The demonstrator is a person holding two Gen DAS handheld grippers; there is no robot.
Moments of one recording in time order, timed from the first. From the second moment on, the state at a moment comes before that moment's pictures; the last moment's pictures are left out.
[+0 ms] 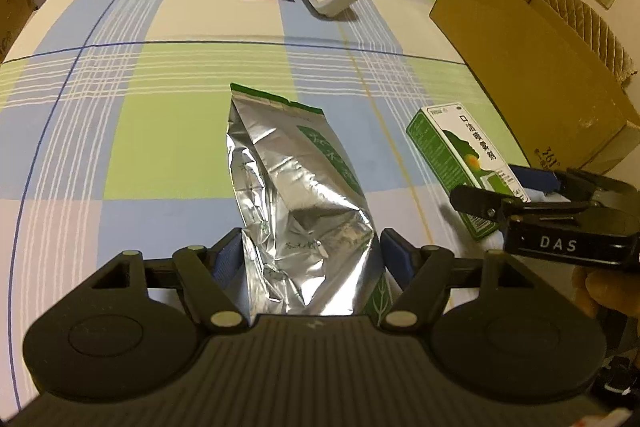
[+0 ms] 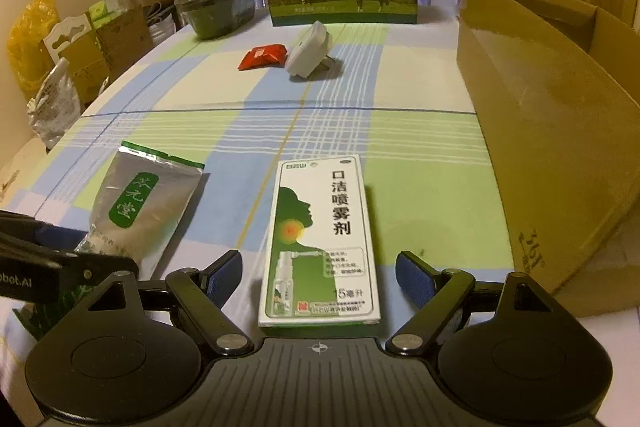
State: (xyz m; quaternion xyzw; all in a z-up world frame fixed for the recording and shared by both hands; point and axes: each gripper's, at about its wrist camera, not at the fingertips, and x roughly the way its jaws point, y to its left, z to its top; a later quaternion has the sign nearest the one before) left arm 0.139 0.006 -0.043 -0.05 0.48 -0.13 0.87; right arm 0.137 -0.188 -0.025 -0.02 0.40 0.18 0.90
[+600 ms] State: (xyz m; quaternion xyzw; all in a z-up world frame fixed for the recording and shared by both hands) left arm 0.145 -0.005 -0.044 -0.03 0.48 -0.14 0.87; right arm 0.139 -0.174 -0.032 -0.07 0.40 0.17 0.90
